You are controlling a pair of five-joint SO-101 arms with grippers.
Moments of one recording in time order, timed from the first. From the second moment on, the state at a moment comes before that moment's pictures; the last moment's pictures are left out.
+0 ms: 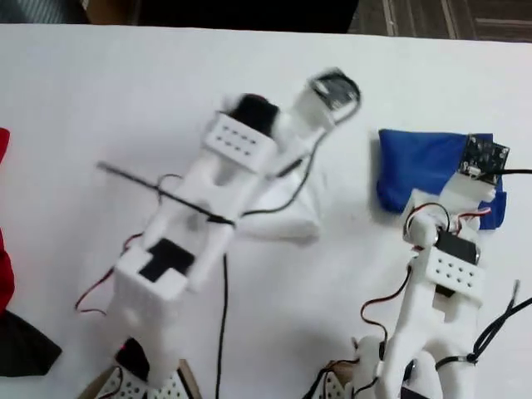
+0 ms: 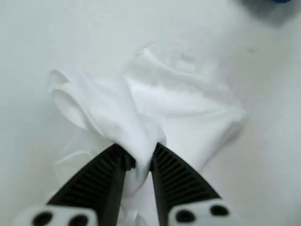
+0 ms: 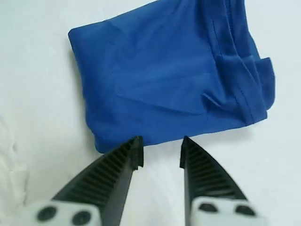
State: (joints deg) left arm 25.2 27.8 -33.5 85.4 -21.9; right arm 20.2 -35.6 57.1 35.3 2.0
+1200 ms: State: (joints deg) left arm 13.6 37.1 -61.0 98.2 -21.2; right arm 19.4 -35.6 58.1 34.6 2.0
